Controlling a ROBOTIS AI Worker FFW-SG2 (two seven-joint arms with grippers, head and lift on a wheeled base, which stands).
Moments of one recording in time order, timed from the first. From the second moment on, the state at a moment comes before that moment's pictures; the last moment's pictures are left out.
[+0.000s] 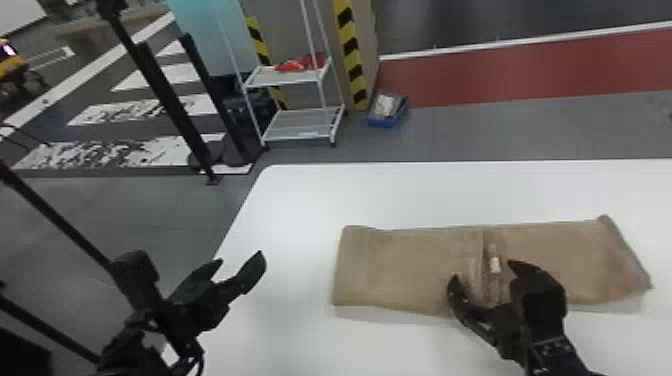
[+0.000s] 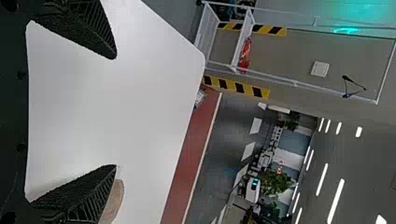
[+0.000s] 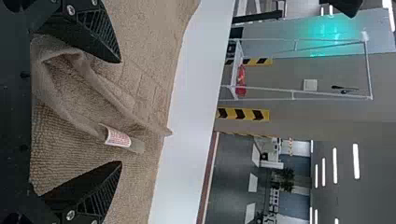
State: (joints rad) left arm 0.40 0.00 0.59 -2.12 0.33 0.62 -0.41; right arm 0.14 0.00 0.39 -1.53 0.10 0.11 0.00
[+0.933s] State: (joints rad) left arm 0.40 0.00 0.59 -2.10 0.33 0.62 -0.42; right arm 0.09 0.00 0.39 -1.45 0.08 0.07 0.05
